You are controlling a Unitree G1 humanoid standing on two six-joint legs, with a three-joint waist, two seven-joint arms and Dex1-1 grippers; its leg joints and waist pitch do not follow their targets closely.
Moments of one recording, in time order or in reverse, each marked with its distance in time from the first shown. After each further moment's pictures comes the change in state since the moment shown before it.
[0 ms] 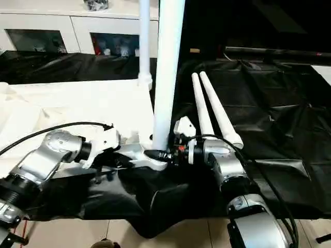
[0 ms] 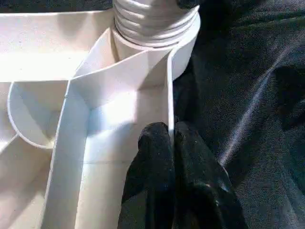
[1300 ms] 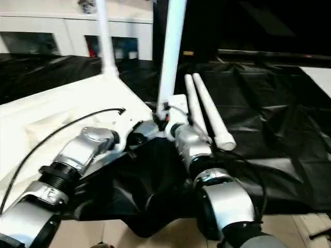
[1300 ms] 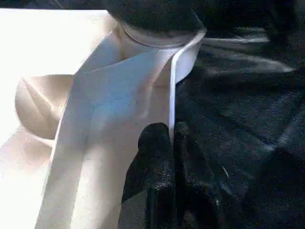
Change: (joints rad) left arm -0.150 -0.311 0.131 0.183 0.065 0.337 0.569; right arm -0.269 0.262 -0.197 0.379 -0.078 0.096 -0.960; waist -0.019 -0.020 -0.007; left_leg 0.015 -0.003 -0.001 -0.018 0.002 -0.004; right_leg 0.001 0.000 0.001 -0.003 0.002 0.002
